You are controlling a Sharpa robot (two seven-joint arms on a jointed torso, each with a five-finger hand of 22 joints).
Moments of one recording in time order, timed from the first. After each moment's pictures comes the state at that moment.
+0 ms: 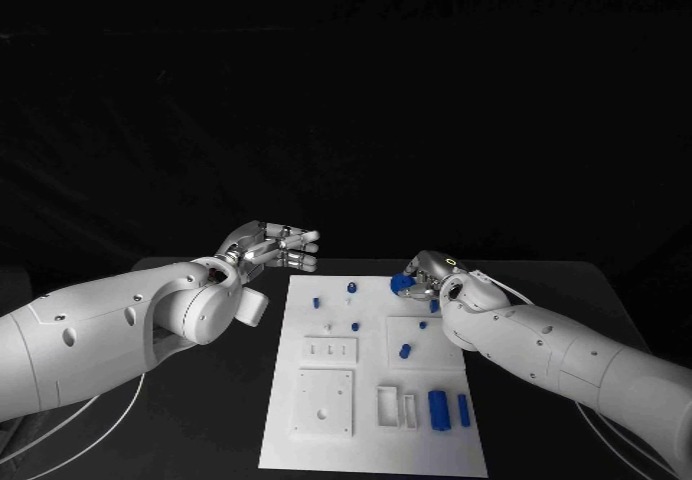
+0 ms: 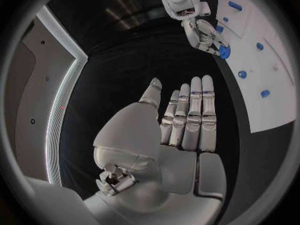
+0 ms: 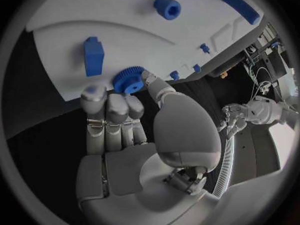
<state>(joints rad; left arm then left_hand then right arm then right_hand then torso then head) 1.35 -0.76 -0.13 1.40 -0.15 -0.27 0.28 1.31 0.10 -0.09 -0.05 0.09 1.00 0.14 0.06 0.07 1.16 0.11 0.06 0.06 1.22 0.09 0.15 0.07 0.08 1.06 0.07 0.30 0.14 1.06 -0.46 0.16 0.90 -1.59 -0.39 -0.25 1.24 -0.13 0.41 -0.13 0.18 1.07 0.11 0.06 0.06 1.34 -0.01 1.02 1.17 1.45 -0.08 1.05 1.06 0.08 1.46 -0.09 0.78 1.31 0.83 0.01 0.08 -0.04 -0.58</state>
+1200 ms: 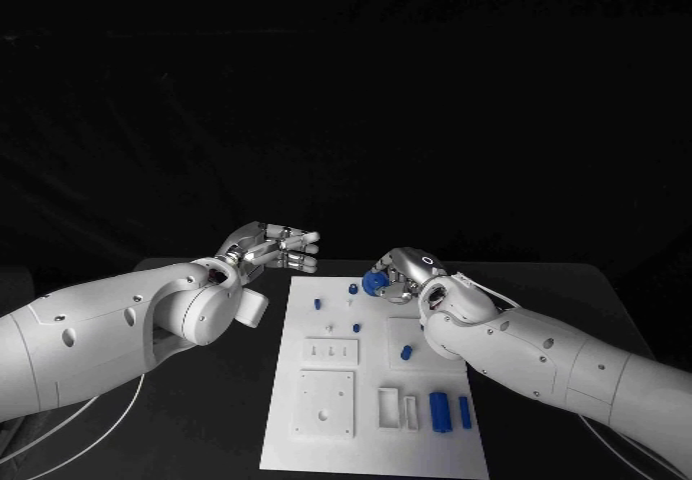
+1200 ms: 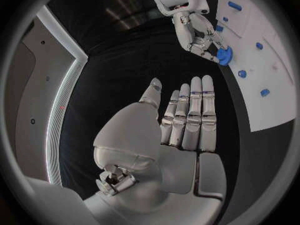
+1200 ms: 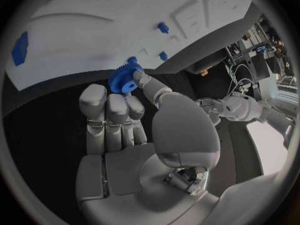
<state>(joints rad) 1.35 -0.77 -0.13 1.41 -0.15 -0.27 0.27 1.31 0.10 -0.09 -0.05 0.09 1.00 0.14 0.06 0.07 1.16 0.11 0.06 0.06 1.22 0.09 0.15 0.07 0.08 1.06 0.07 0.30 0.14 1.05 -0.50 0.15 1.14 -1.67 -0.47 -0.23 1.26 -0.12 0.49 -0.20 0.17 1.09 0.10 0.07 0.07 1.35 -0.02 1.02 1.18 1.45 -0.08 1.05 1.07 0.08 1.47 -0.10 0.83 1.31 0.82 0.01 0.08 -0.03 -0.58</state>
